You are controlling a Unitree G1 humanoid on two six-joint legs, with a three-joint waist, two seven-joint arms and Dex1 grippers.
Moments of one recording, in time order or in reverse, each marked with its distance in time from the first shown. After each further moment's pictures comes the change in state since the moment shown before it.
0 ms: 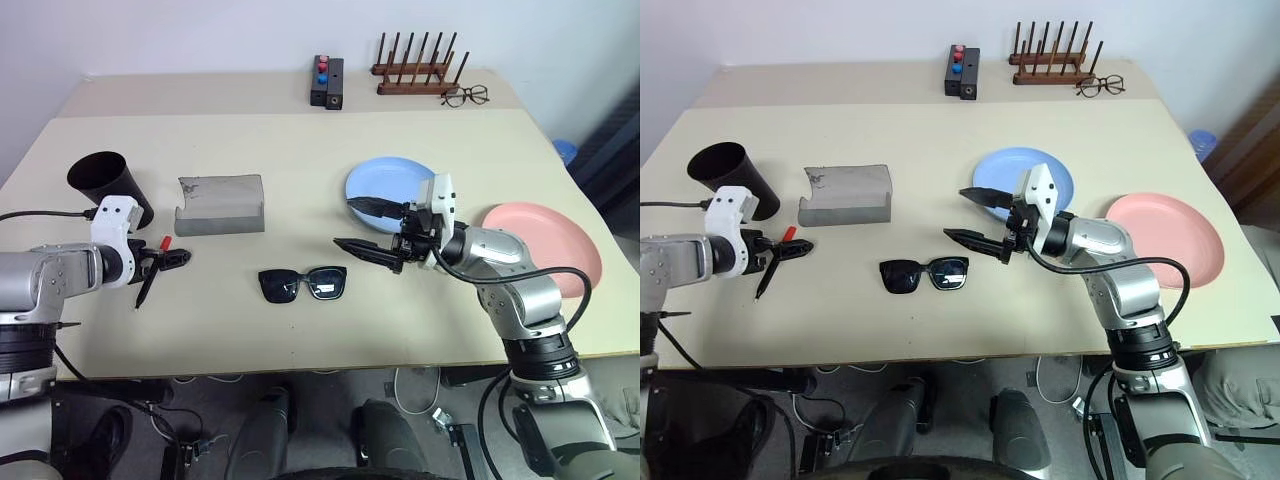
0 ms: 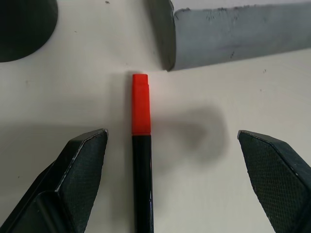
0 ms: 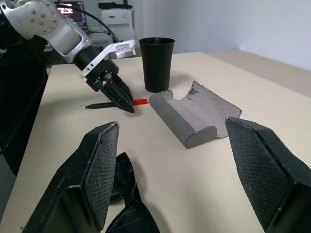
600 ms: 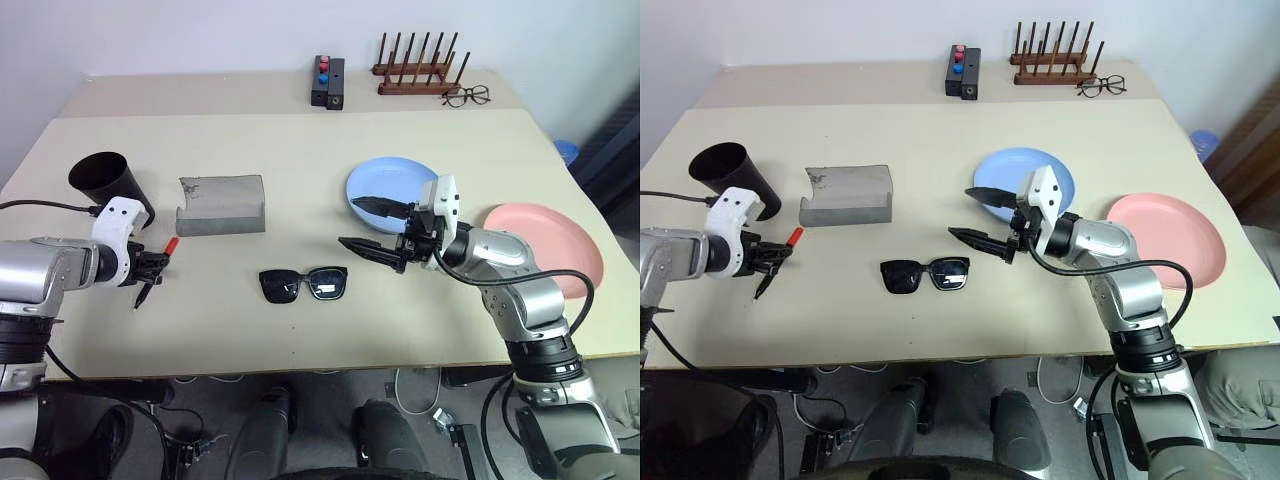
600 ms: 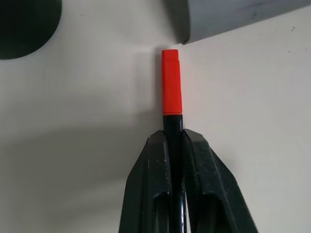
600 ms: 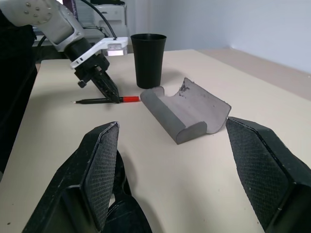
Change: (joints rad) left arm -0.001 0.042 -0.100 0.001 0.113 -0.063 -0.113; right arm 0.017 -0.018 -0.008 0.006 -0.020 -0.026 -0.012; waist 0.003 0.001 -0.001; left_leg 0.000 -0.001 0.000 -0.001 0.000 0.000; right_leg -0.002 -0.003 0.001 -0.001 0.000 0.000
